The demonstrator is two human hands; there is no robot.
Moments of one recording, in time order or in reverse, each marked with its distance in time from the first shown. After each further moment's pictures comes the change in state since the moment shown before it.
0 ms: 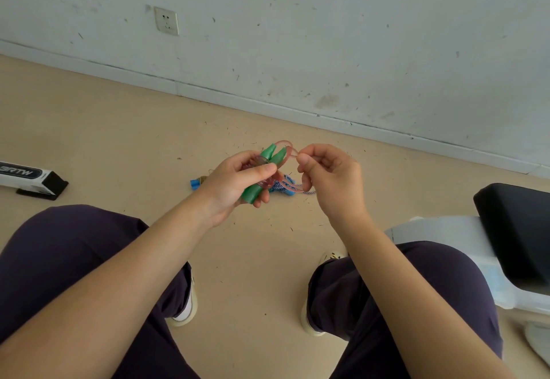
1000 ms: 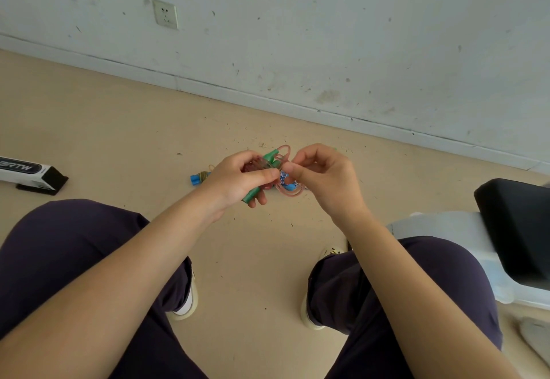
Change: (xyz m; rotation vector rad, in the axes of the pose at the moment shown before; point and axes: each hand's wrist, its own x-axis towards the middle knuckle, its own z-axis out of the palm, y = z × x) left_hand 0.004 -0.005 0.001 0.287 0.100 -0.039; right_hand -0.001 0.008 -0.004 -0.023 -0.189 -0.011
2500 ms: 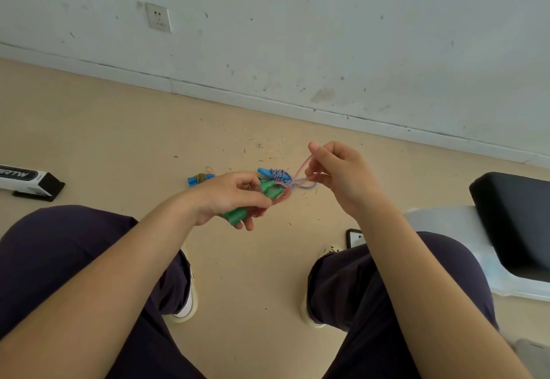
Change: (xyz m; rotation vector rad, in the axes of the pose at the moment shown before) left_hand 0.001 -0.012 -0.015 0.141 -0.341 -0.234; right_hand 0.015 0.006 -0.033 0.167 0.060 0.247
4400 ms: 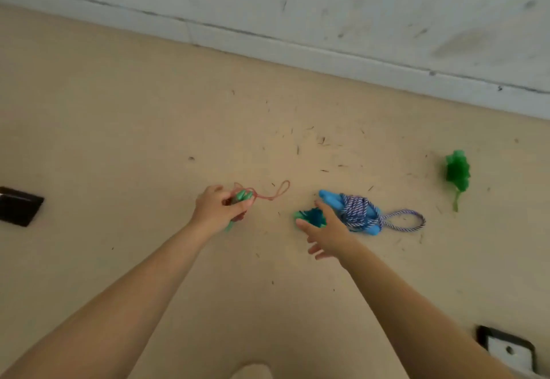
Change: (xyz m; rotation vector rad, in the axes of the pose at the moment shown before) left_hand 0.306 -0.233 -0.216 0.262 0.606 -0.378; right_hand 0.321 0.311 0.087 -0.427 -0.249 0.684
